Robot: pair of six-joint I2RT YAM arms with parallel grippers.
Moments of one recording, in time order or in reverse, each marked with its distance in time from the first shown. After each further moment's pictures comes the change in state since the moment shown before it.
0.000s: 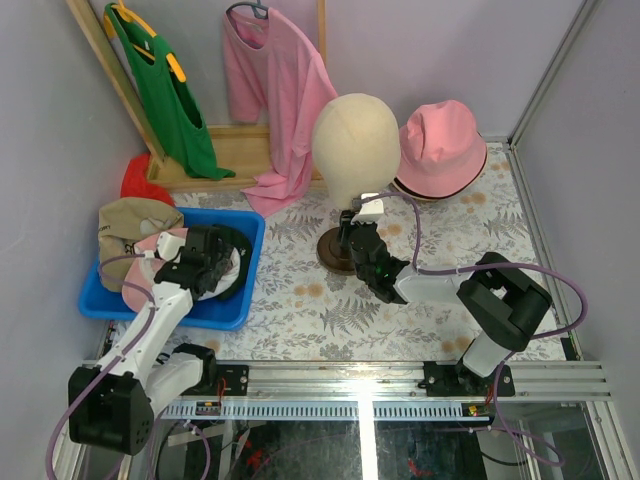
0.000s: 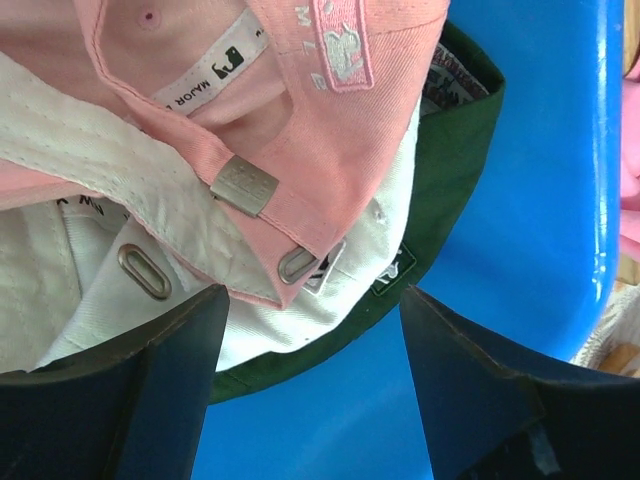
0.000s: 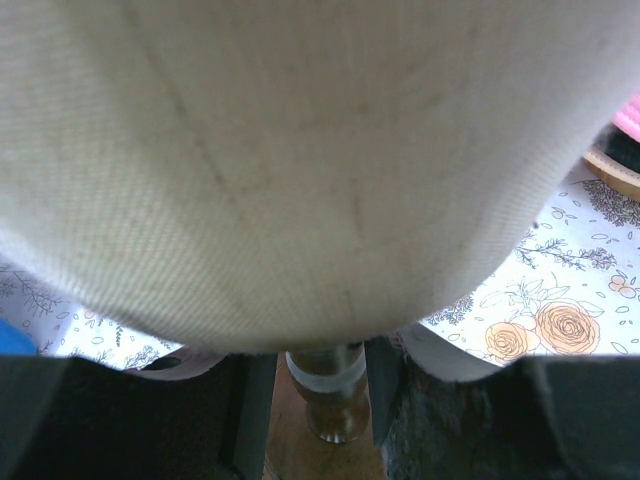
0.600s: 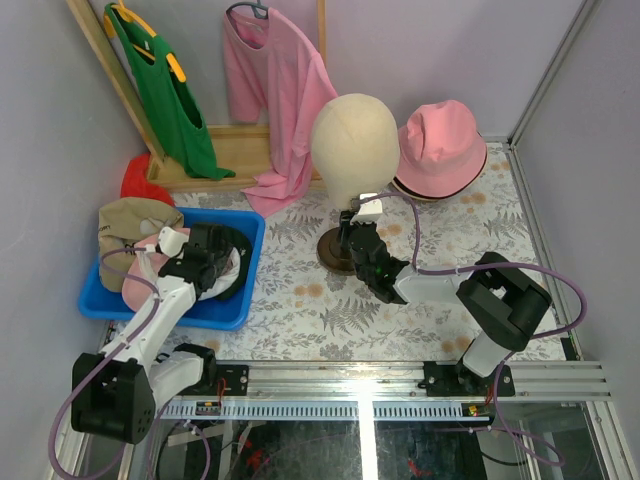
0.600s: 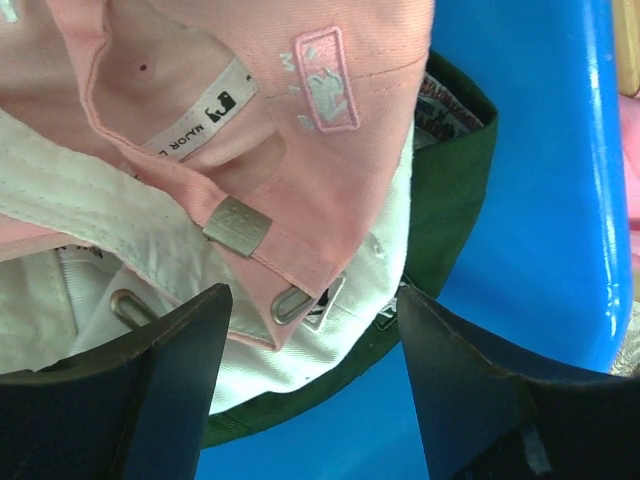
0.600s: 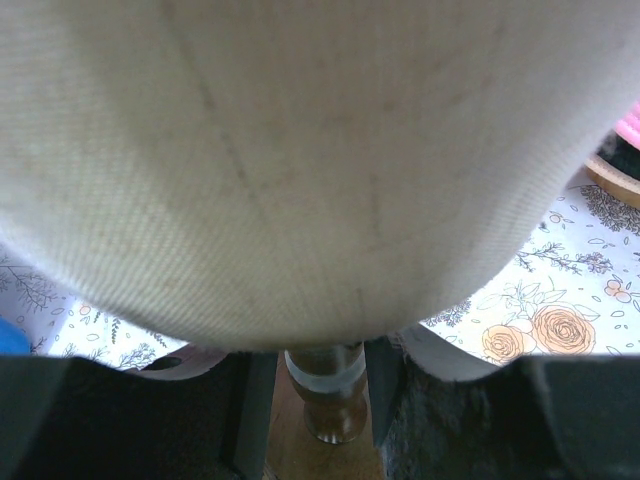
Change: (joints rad) left arm 0.000 0.066 0.005 0.049 -0.064 0.060; right arm 0.001 0.002 0.000 0.007 -0.003 -0.026
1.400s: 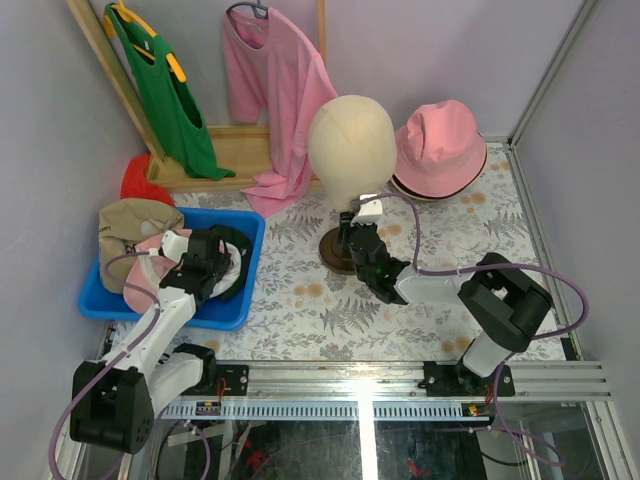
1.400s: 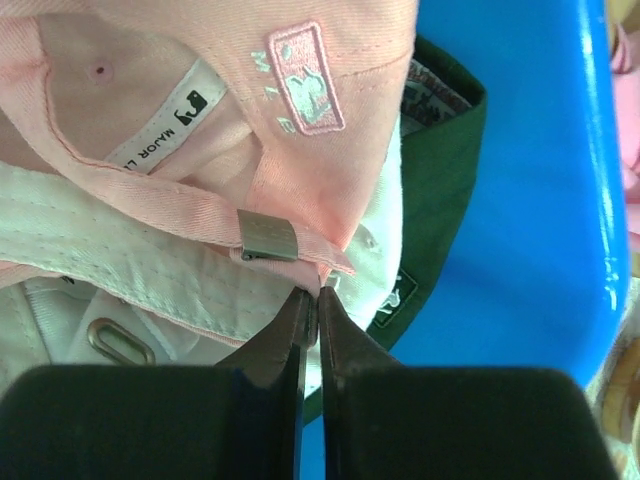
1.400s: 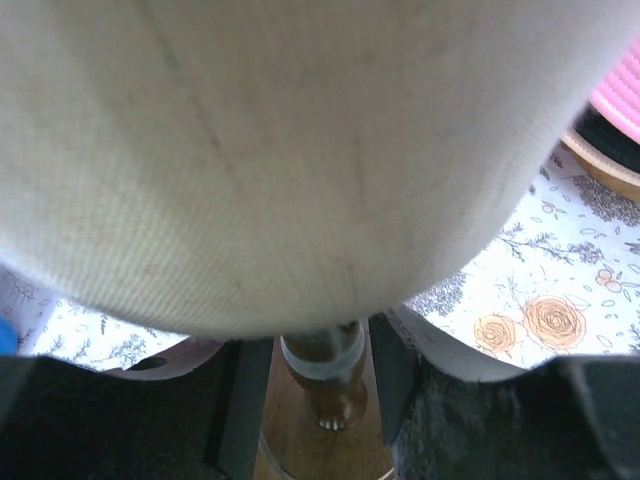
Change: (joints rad) left arm 0.000 -0.038 -0.108 0.168 0.042 0.043; right arm 0.001 0.000 0.000 -0.013 0.004 0.004
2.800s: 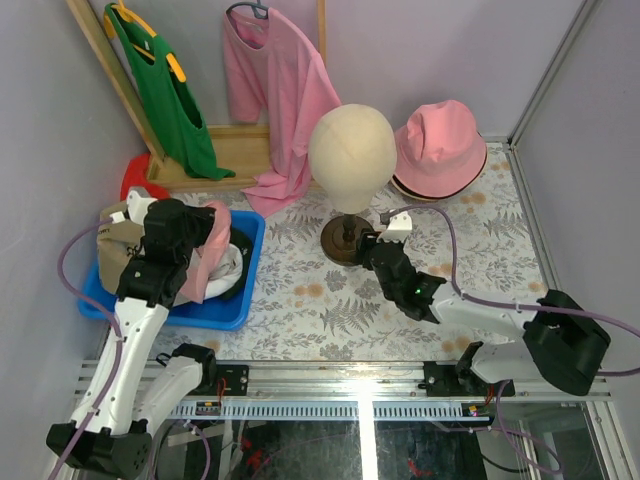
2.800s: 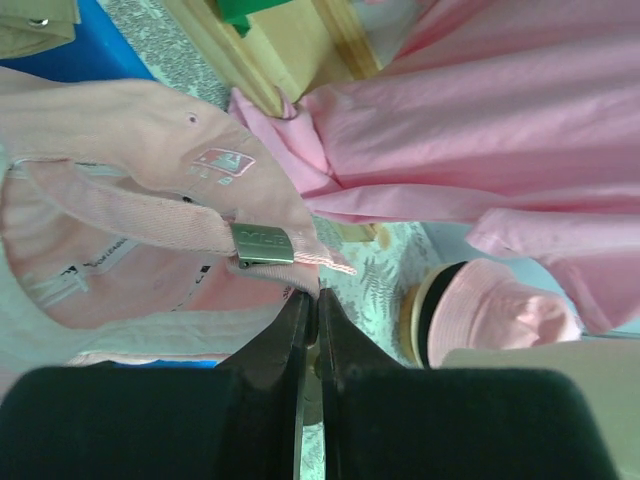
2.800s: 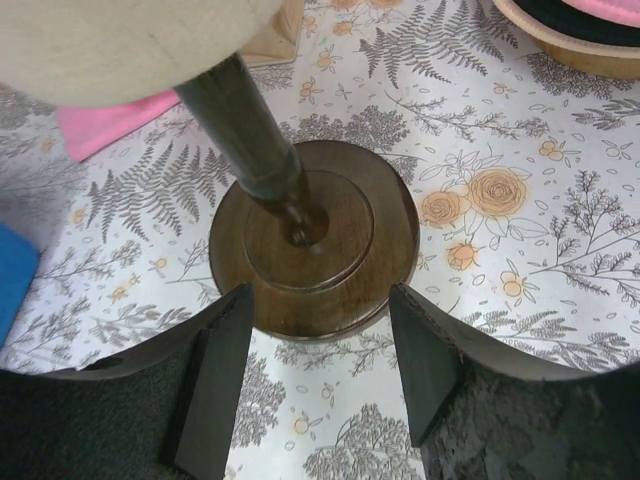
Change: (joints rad) left arm 0.001 -0.171 0.419 -0.204 0.069 0.074; right arm 0.024 -0.334 -0.154 -0.391 -0.010 0.237
